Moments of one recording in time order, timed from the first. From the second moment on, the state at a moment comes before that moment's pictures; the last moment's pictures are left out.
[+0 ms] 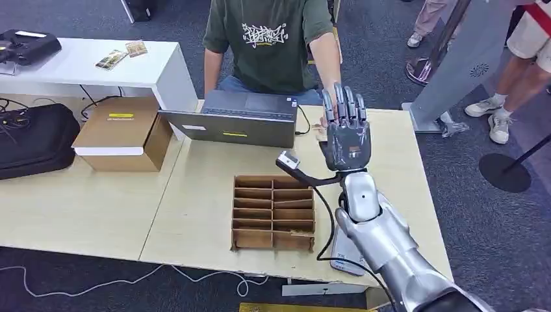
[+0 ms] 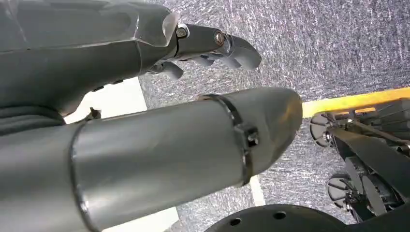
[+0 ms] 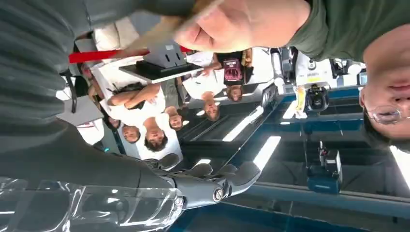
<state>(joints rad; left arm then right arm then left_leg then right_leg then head) -0.09 0.08 -1.54 -0.07 1.35 -0.18 -0.09 -0.61 -0.07 0.52 -0.93 1.57 -0.62 0.30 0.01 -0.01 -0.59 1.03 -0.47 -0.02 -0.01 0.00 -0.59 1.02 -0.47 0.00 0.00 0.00</state>
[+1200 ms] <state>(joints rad) -0.09 0.08 -1.54 -0.07 1.36 -0.19 -0.09 -0.63 -0.05 0.52 -0.88 1.57 -0.63 0.27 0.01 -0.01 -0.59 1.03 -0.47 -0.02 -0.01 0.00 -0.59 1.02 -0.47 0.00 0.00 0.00</state>
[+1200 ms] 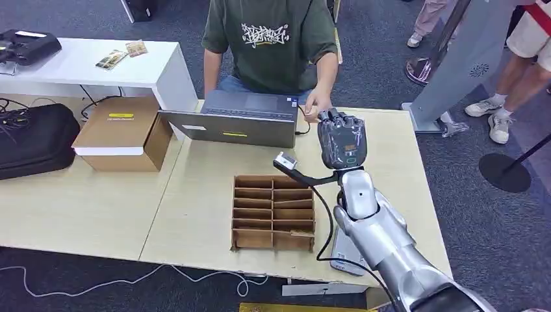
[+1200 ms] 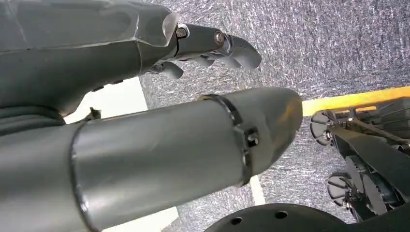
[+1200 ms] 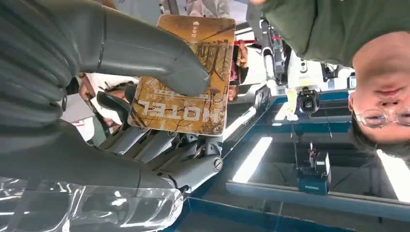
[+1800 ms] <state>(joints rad) -0.09 0.08 -1.54 -0.07 1.38 -0.19 -0.09 -0.57 0.06 0.28 -0.97 0.76 -0.32 -0.12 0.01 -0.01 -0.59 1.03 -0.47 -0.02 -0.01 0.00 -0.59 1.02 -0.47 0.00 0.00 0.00</state>
